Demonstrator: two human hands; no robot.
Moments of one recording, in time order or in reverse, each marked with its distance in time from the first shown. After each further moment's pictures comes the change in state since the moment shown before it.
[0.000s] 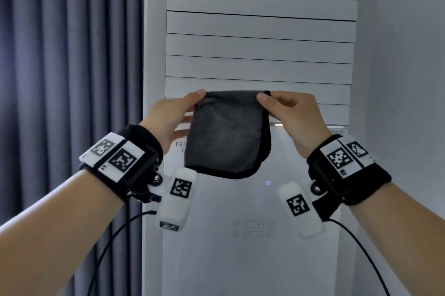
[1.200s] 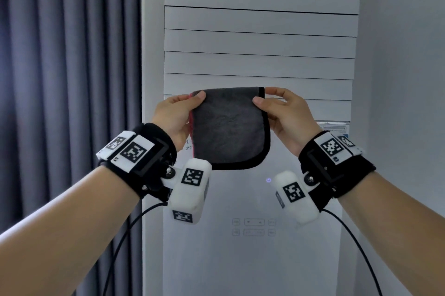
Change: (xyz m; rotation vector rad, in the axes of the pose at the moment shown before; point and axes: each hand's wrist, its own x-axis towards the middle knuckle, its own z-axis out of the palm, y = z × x) left_hand 0.018 -0.013 0.012 -0.351 0.116 -0.004; right_hand 0.008 0.017 0.005 0.448 -0.052 0.222
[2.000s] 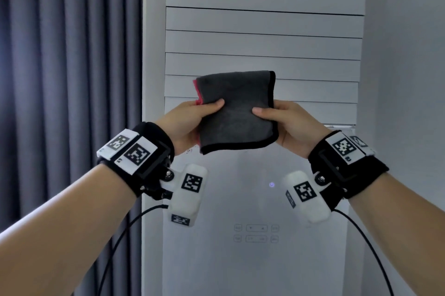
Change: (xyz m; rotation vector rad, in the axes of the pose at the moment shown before) left_hand 0.000 -0.001 0.006 0.209 -0.350 -0.145; right_hand 0.006 -0.001 -0.008 -0.114 -0.284 0.210
